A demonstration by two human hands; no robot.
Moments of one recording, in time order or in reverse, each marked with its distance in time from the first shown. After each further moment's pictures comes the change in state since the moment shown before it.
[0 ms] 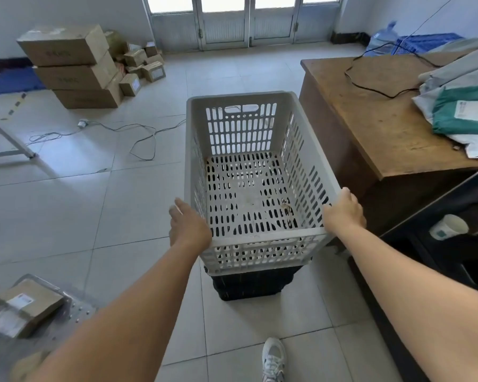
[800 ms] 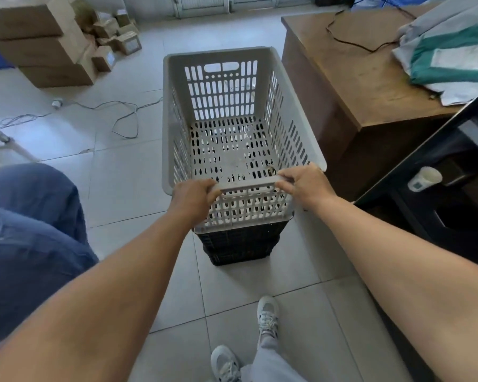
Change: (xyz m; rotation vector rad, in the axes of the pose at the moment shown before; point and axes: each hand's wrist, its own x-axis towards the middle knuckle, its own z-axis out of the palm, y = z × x) left_hand -0.021 -0.018 0.022 0.262 0.005 0.633; right_hand -0.051 0.020 0.014 0.065 -0.163 -0.577
